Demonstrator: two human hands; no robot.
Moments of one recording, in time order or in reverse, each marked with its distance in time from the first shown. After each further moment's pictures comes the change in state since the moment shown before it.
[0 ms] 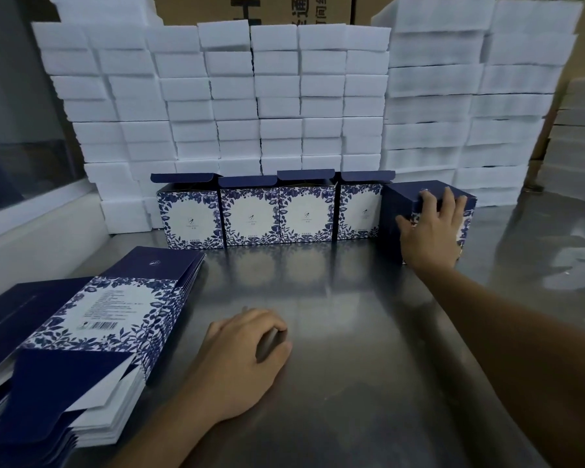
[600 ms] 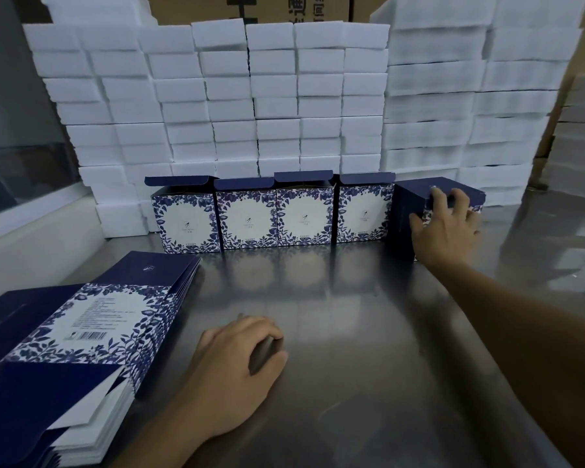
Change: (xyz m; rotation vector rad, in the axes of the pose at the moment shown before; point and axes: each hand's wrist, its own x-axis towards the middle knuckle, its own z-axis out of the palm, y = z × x) left_hand 0.000 0.004 -0.004 -0.019 0.004 0.003; right_hand 0.027 0.020 0.001 -0.177 0.011 0.008
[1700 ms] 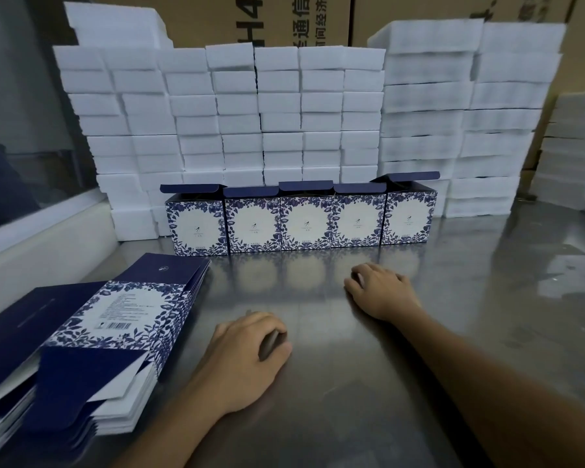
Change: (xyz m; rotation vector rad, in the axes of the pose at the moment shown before) left_hand 0.001 0.005 -0.004 -0.029 -0.026 -0.023; right_hand -0.093 -0.030 0.019 -0.127 -0.545 -0.342
